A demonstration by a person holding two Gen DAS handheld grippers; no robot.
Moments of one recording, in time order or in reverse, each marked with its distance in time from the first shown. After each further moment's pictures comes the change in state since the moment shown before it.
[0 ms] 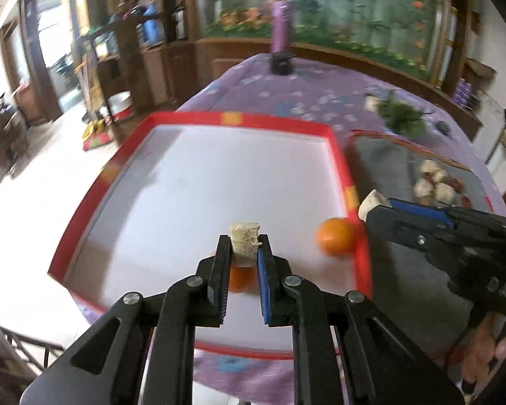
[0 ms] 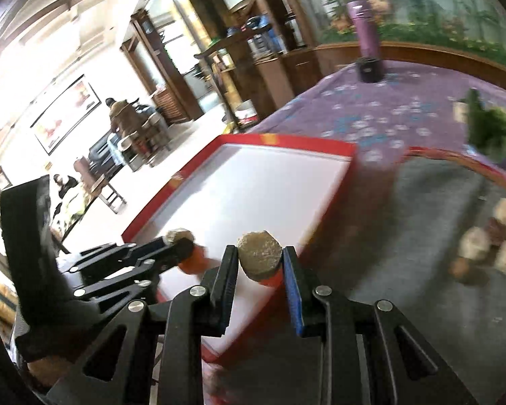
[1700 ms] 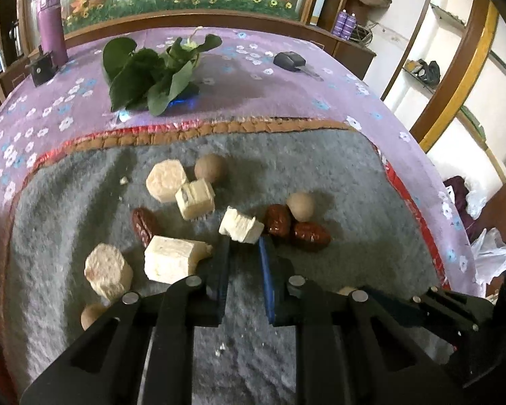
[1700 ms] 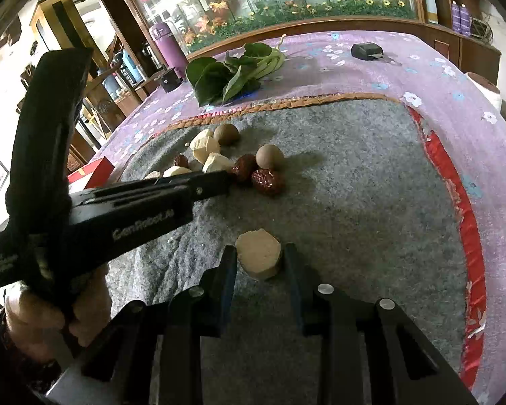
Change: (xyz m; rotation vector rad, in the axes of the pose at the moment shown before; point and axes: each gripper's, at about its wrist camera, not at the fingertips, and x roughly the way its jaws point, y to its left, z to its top) left arm 0.087 -0.320 0.047 0.316 0.161 -0.464; right arm -0.132 -0.226 -0.094 0.353 -0.058 -0.379
